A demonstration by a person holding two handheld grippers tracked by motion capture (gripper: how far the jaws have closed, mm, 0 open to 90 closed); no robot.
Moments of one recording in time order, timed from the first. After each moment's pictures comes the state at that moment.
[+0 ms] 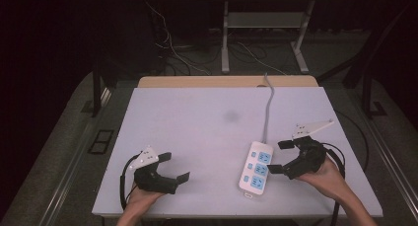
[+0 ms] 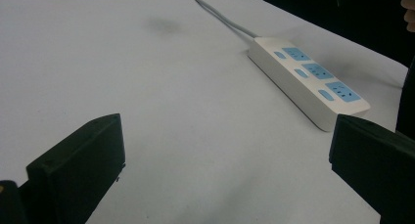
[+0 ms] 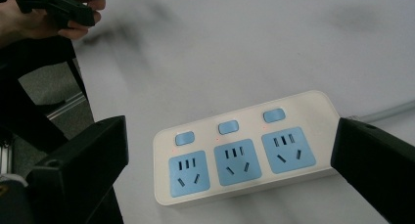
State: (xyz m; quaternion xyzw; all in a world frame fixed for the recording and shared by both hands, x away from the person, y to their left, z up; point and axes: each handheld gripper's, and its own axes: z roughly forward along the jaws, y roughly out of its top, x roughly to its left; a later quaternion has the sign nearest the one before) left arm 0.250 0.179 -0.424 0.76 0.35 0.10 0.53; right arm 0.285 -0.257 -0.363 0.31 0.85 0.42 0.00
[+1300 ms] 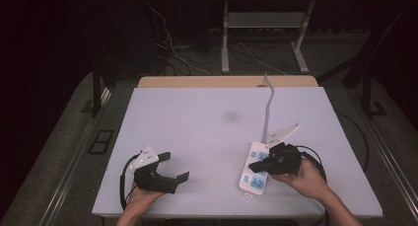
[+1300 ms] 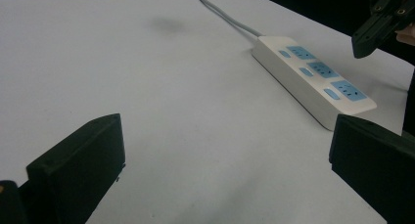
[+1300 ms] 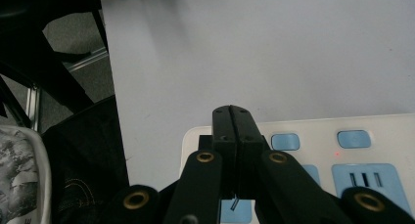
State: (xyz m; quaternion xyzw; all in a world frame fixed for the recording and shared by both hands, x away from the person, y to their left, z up) left arm 0.250 0.179 -0.424 0.76 0.35 0.10 0.53; right arm 0.290 -0.208 -0.383 0.22 0.90 0.38 -0.04
